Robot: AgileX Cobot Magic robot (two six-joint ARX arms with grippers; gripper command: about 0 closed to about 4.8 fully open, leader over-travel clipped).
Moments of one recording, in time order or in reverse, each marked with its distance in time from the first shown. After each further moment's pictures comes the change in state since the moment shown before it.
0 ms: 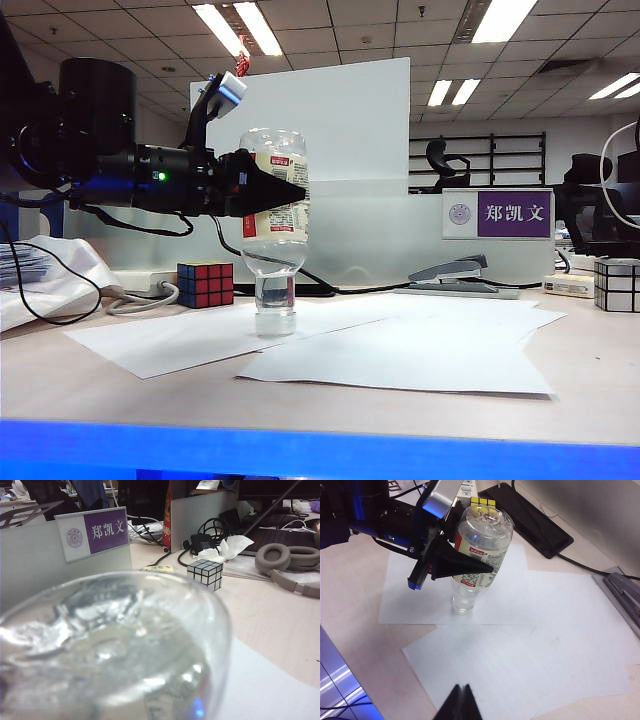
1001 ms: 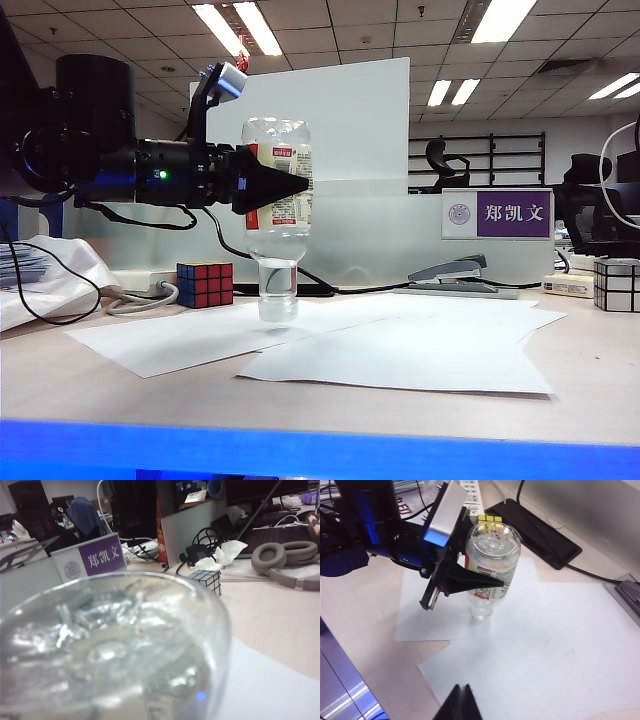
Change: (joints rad) left arm 0.000 0.013 0.011 0.087 0.039 0.091; right arm 0.000 -0.001 0.000 0.051 -0.036 0.048
